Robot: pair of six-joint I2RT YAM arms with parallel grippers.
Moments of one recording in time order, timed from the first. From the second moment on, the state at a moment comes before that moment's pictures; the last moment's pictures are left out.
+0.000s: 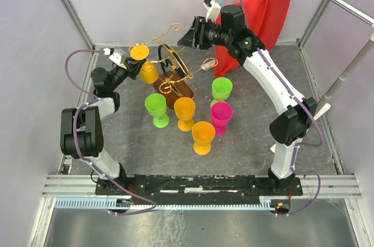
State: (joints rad) left arm 0.08 1.64 0.83 1.06 0.78 -0.09; right arm 0.49 1.91 2.06 -0.42 -0.51 0.52
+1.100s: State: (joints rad) left arm 0.08 1.91 0.99 1.25 0.63 -0.16; right arm 0.49 1.90 2.06 -0.43 -0.49 0.51
